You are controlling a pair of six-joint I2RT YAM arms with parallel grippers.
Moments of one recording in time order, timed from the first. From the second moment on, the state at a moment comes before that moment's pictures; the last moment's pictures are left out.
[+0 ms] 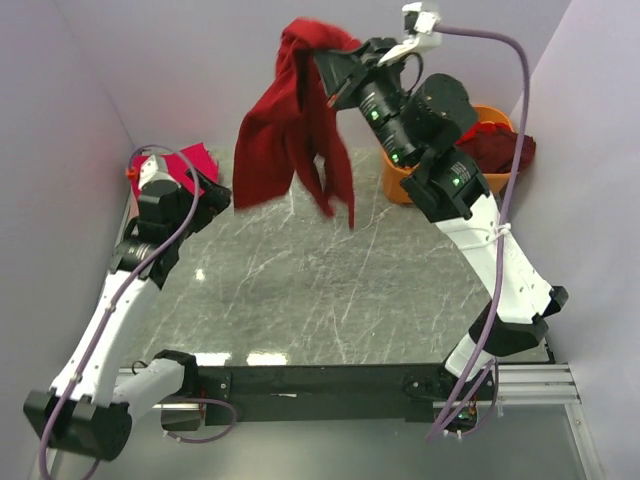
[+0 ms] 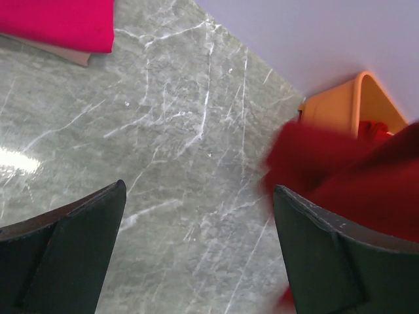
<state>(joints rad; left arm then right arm) -0.20 1.01 1.04 -0.43 -0.12 -0.79 0.79 1.62 2.24 -0.20 0.24 0.29</state>
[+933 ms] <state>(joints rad) -0.20 0.92 0.63 -0.62 -0.01 -0.89 0.58 1.16 0.87 -0.42 0.25 0.61</state>
